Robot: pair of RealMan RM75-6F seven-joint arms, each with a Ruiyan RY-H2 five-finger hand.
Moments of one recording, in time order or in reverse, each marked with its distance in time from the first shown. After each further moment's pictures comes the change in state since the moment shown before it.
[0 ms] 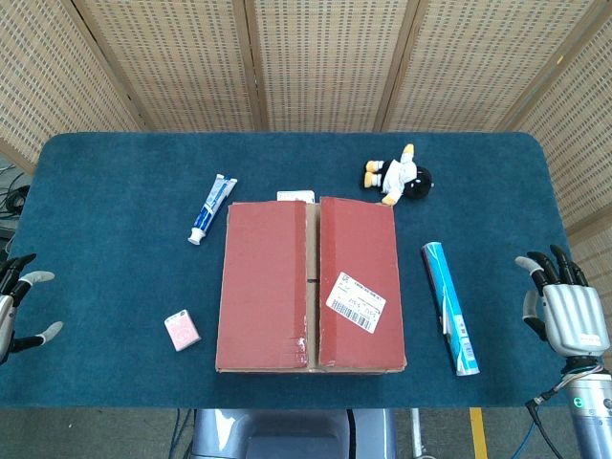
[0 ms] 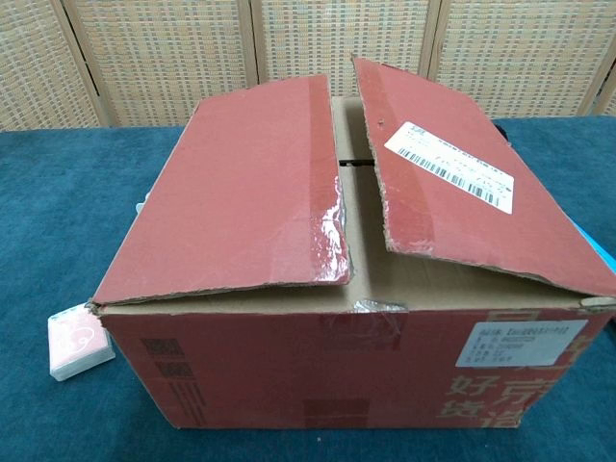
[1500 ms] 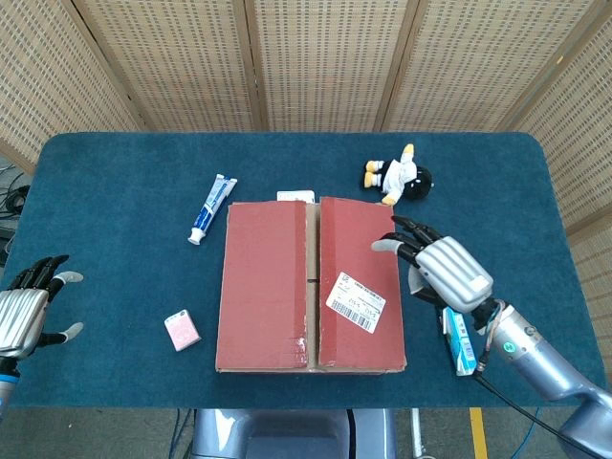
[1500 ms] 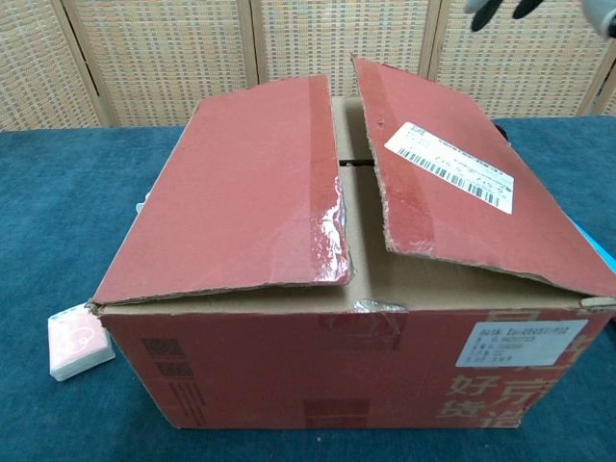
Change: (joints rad) left arm -0.076 0.019 0.006 -0.072 -0.052 -0.130 0.146; right arm 0.412 0.137 0.101 -0.097 -0.272 -0.422 0.500
